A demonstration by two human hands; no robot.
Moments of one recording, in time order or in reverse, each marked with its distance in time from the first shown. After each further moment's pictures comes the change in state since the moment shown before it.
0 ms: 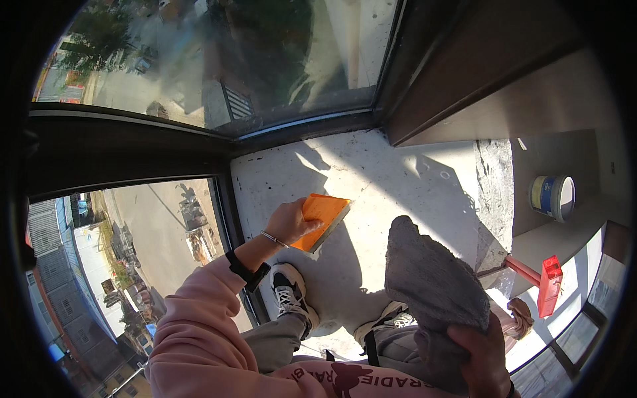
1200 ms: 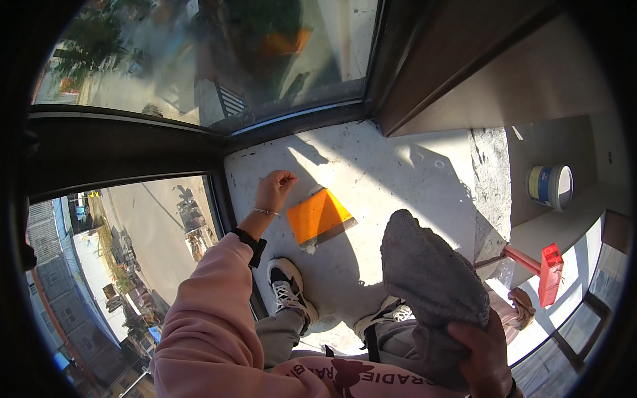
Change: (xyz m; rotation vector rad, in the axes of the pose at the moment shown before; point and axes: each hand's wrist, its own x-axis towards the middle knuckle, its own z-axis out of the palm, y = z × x) left_hand 0.054 -0.072 0.026 -0.268 0.483 0.131; right_hand -0.009 0.010 -0.016 -0.327 -0.151 -0.320
